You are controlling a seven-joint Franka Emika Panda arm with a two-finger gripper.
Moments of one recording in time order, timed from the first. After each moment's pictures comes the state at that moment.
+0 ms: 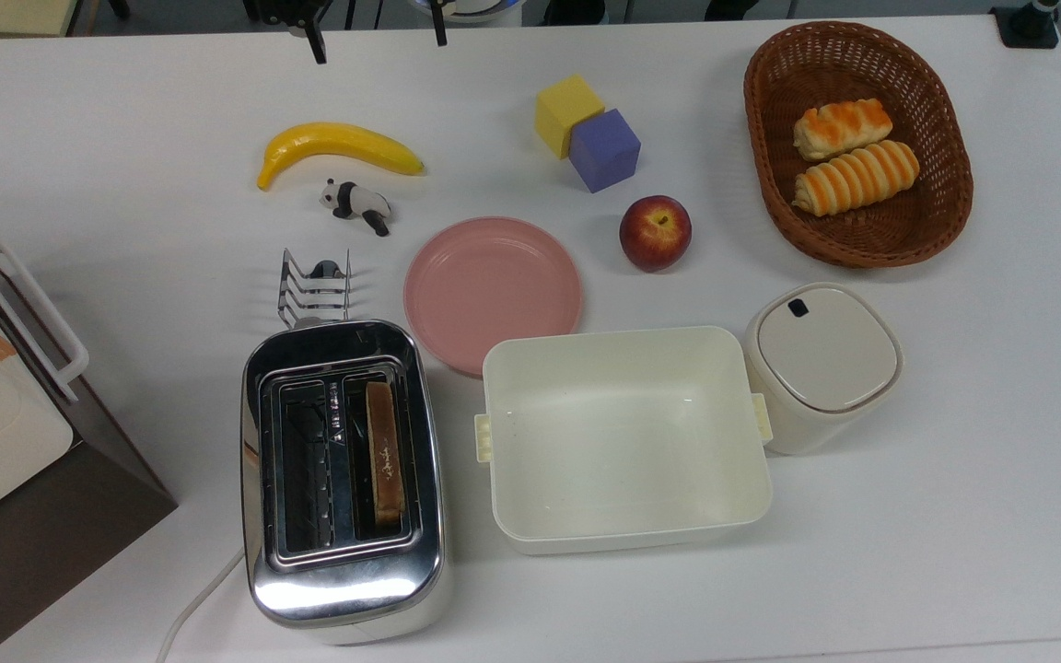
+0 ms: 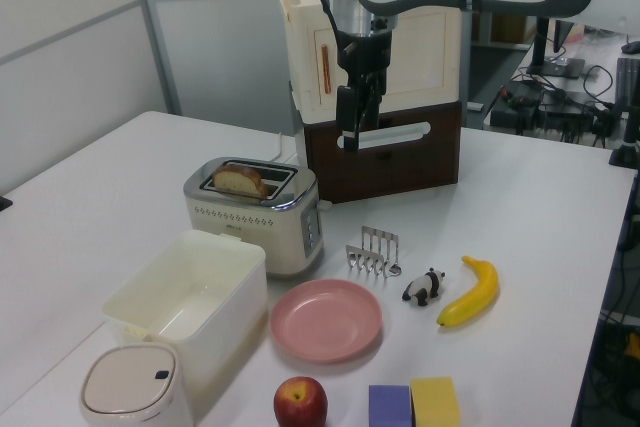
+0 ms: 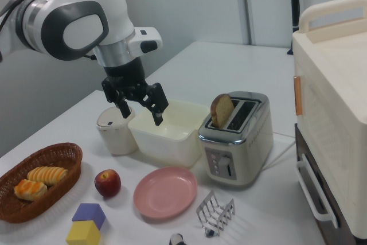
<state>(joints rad) 0.04 0.10 -0.10 -1.43 0.06 1.58 -0.23</state>
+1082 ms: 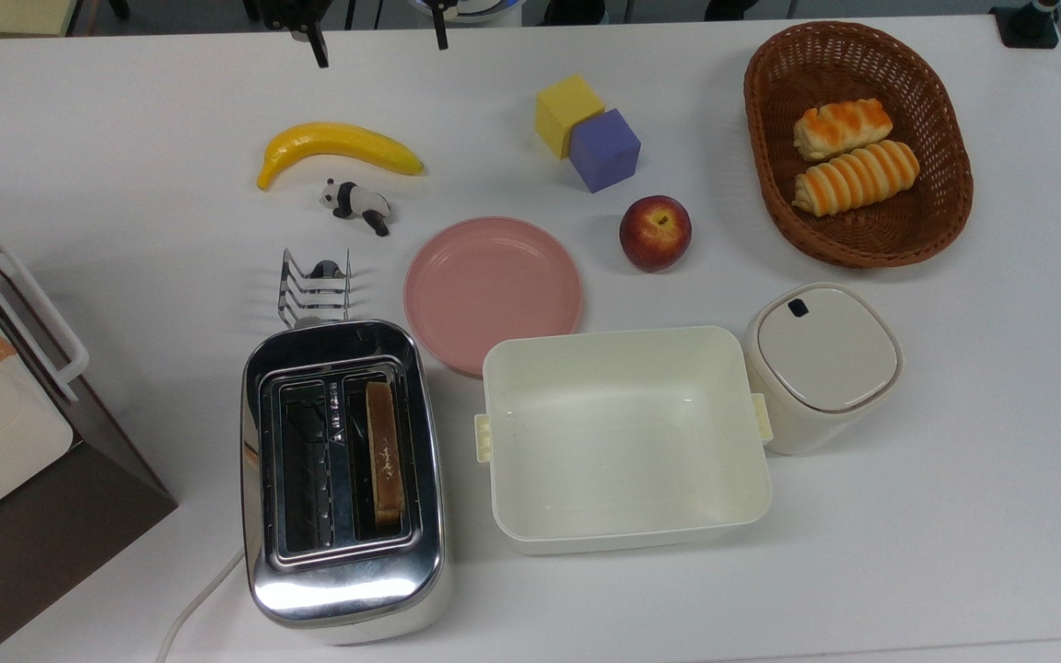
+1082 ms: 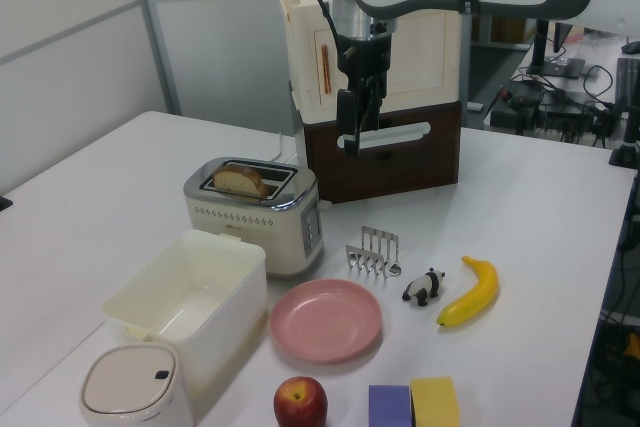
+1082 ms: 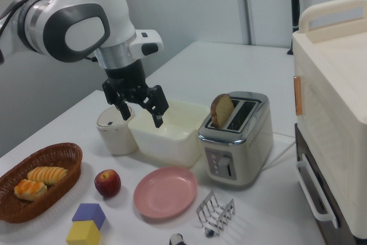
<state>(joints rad) 0.04 0.10 -0.10 -1.44 0.06 1.58 -0.23</state>
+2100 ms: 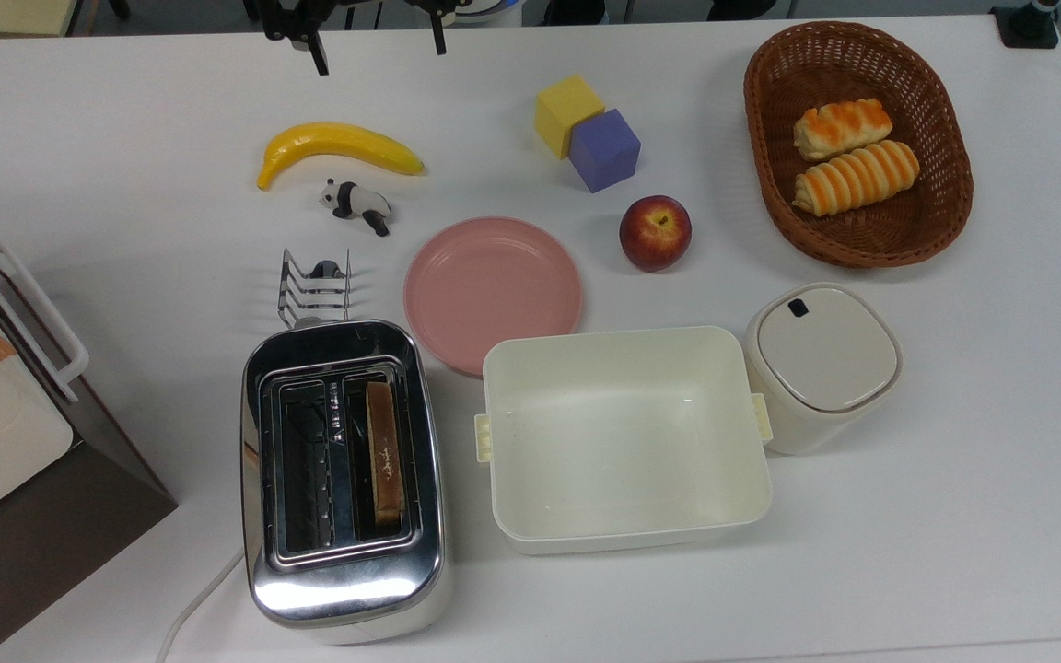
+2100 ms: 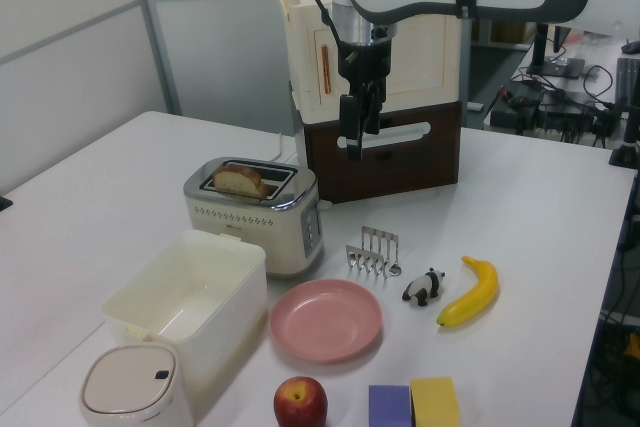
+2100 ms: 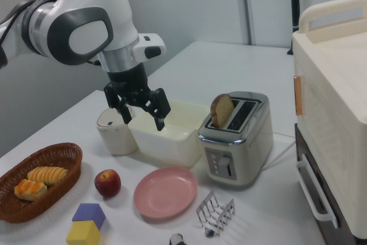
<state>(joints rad) 0.04 0.10 -0.11 -1.45 0.06 1.58 -0.27</state>
